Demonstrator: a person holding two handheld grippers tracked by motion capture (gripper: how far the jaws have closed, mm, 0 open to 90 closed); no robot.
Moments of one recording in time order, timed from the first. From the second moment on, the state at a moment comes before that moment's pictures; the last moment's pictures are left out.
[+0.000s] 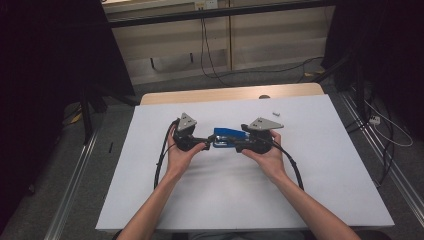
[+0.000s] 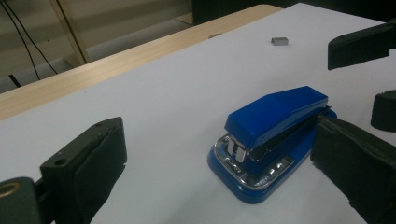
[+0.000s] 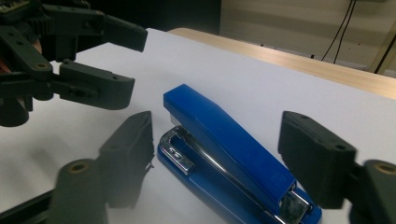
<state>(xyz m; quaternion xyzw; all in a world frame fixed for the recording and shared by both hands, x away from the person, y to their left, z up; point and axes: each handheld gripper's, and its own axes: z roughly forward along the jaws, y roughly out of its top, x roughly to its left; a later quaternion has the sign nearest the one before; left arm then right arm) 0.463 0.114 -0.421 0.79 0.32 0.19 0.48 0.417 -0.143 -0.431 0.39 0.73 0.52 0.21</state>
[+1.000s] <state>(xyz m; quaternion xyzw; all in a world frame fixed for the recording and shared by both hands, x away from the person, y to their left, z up) 0.465 0.118 -0.428 0.80 0.35 0.19 0.45 0.430 -0.119 -0.449 0.35 0.78 0.48 0.17</state>
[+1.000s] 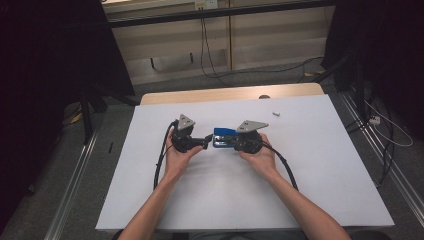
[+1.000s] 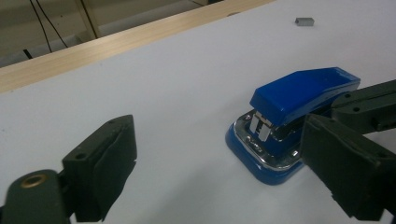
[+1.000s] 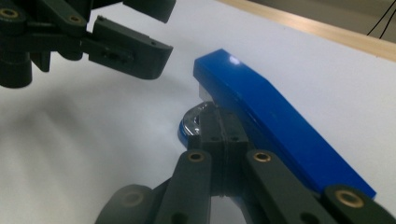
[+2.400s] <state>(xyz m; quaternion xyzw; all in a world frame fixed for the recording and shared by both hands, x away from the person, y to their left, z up) 0.464 0.094 -0.442 0.83 0.31 0.18 0.42 0.439 -0.113 -0.457 0.36 0.82 0.42 0.17</state>
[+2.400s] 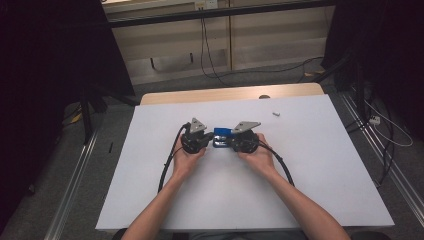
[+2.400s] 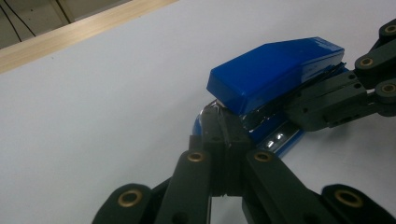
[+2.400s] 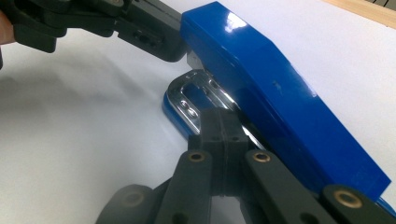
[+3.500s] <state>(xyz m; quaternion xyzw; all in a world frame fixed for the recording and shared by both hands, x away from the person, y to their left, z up) 0.466 0.092 -0.431 0.81 0.32 0.17 0.46 0.439 -0.113 -0.457 0.35 0.82 0.42 0.18</state>
